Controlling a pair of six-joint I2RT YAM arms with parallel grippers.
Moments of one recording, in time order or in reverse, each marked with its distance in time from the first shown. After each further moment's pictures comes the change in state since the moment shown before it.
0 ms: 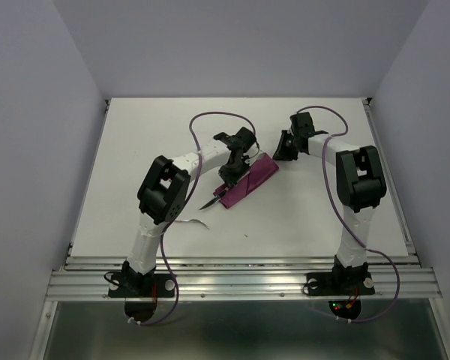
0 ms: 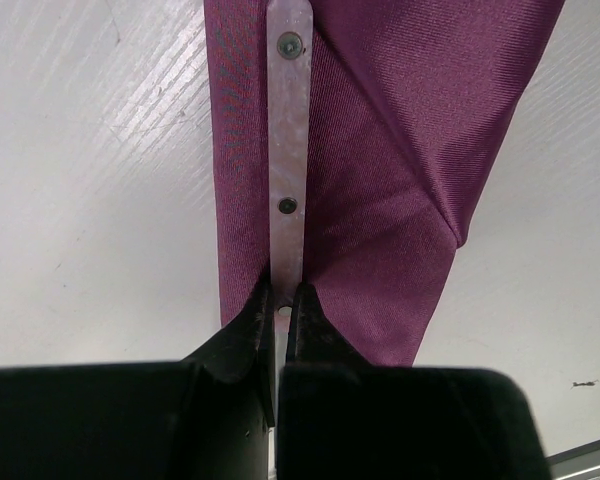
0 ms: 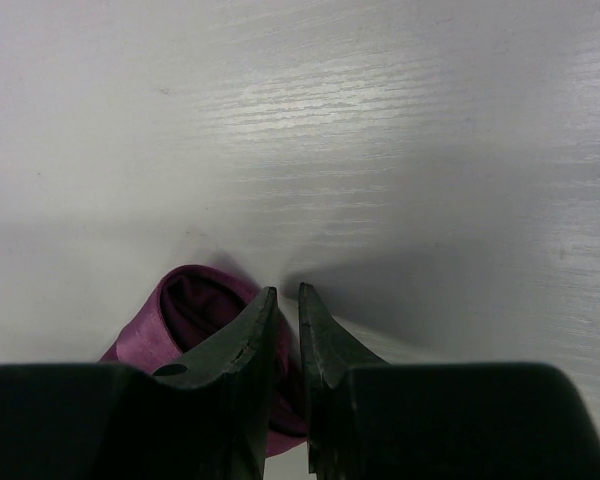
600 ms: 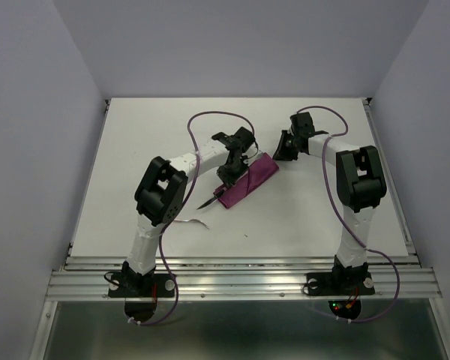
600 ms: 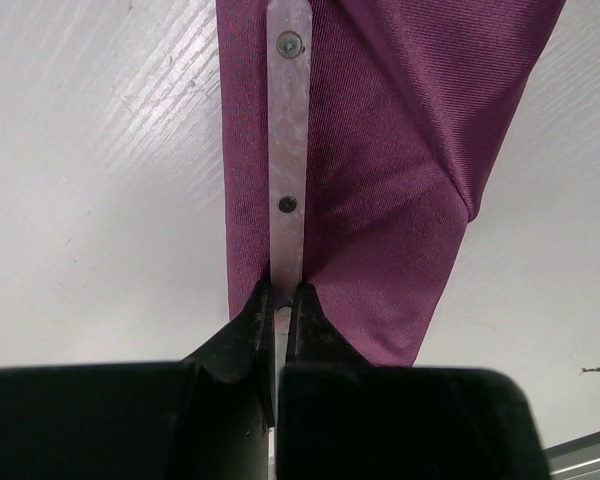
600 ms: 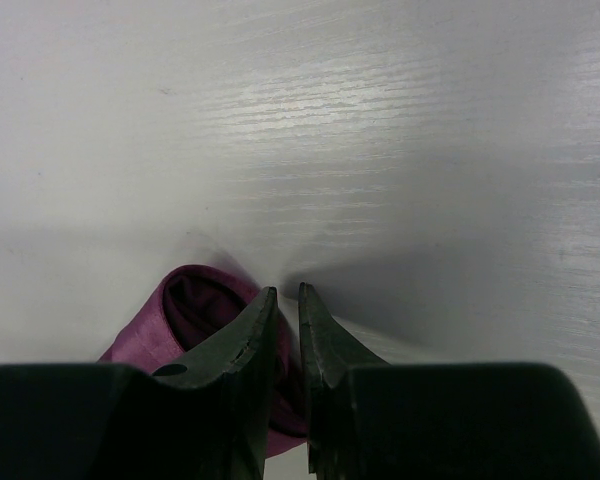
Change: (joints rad) left arm 0.000 -0.032 -0.021 -0.009 -0.019 0.007; right arm 0.000 0.000 -0.001 0.002 0.000 0.000
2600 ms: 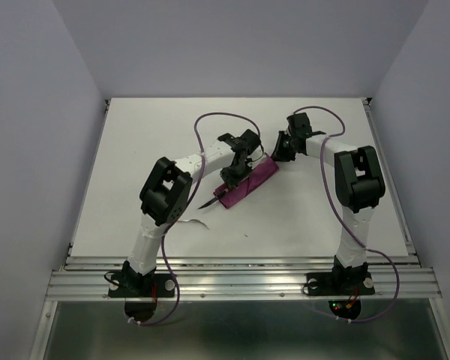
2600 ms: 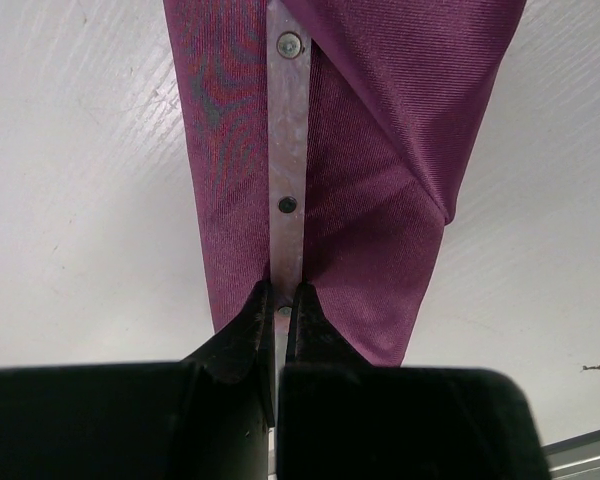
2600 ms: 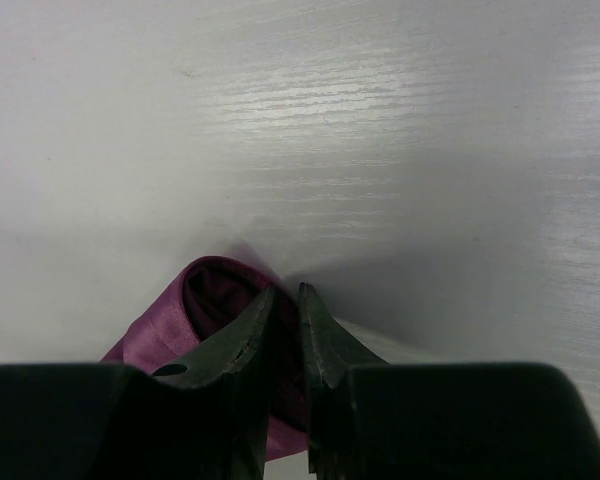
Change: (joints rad) left arm -0.035 0.033 0.047 -0.050 -0.028 0.019; right arm 0.023 -0.001 0.000 0.000 -0.003 0.000
